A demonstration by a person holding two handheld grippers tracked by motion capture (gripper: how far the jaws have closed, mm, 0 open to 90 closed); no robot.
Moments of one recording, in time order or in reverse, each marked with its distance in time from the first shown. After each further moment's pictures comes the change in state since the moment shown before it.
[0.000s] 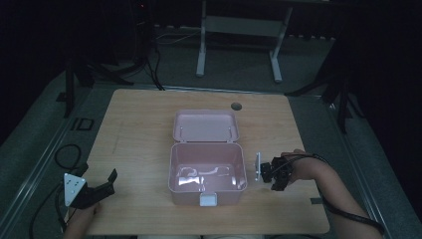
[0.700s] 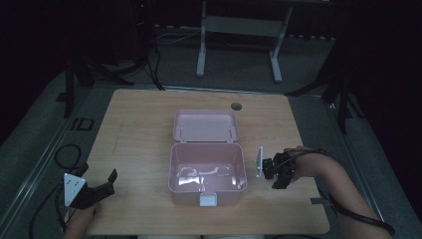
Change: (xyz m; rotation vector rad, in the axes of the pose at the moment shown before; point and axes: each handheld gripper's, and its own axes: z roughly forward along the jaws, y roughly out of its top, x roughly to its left) left arm 0.000 0.000 0.000 -0.002 -0.004 0.002; right arm 0.007 0.000 -0.039 -0.030 0.013 0.014
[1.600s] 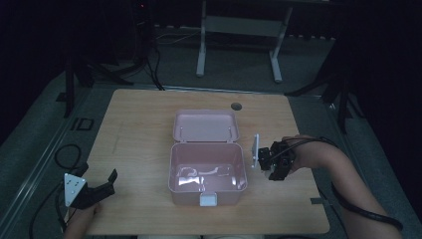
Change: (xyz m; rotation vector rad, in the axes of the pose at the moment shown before) left arm 0.000 0.000 0.000 -0.001 0.001 0.003; right arm 0.003 0.020 -0.061 -0.009 -0.044 0.000
